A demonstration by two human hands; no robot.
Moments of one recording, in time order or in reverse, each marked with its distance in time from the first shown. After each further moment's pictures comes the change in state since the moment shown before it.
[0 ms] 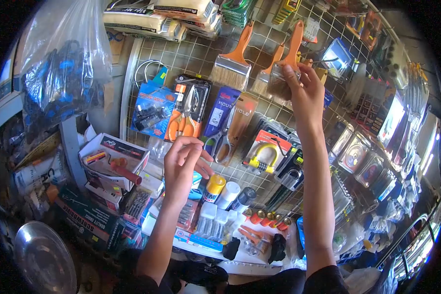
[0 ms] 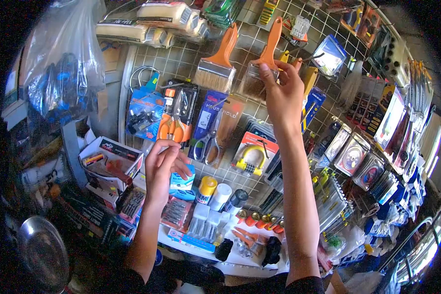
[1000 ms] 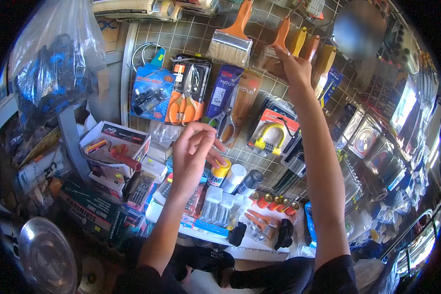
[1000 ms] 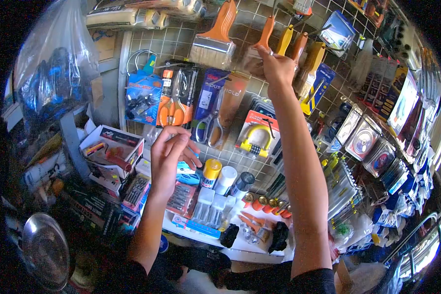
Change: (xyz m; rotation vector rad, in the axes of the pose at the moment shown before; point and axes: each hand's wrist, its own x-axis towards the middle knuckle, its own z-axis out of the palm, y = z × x) left_hand -0.007 -0.009 0.015 0.058 -0.072 -0.041; right_hand 0.040 0.104 0.014 -0.006 0.072 0.492
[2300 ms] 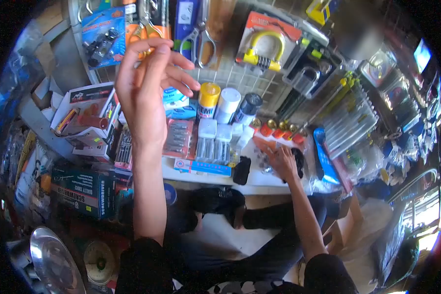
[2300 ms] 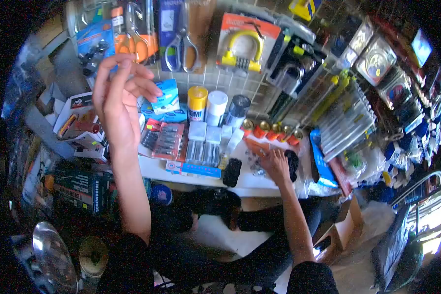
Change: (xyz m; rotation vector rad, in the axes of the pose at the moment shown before) left_hand -0.001 -0.004 0.003 0.060 0.012 0.097; right_hand -0.388 0.317 -0.223 -1.125 -0.597 0.156
